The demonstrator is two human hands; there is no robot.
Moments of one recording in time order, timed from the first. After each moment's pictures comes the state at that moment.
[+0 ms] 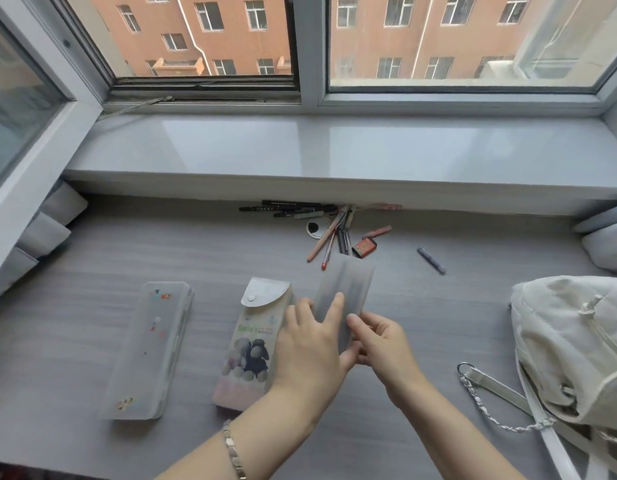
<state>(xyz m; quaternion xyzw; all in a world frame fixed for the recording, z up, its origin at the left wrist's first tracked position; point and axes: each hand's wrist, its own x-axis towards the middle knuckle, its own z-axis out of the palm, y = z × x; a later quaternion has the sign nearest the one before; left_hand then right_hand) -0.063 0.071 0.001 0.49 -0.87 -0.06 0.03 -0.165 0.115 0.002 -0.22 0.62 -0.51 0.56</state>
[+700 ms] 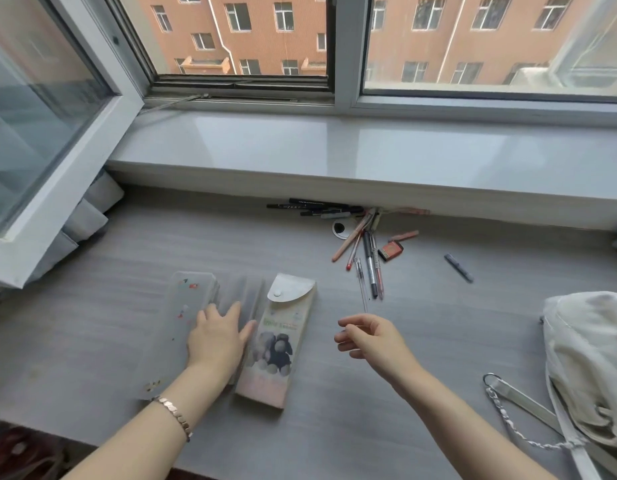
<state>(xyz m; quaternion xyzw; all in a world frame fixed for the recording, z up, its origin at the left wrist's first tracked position) 0.066 -0.003 -0.041 0.64 -0.76 -0.06 -0.09 -0.143 0.091 -0.011 -0.26 0.68 -0.39 0.57</state>
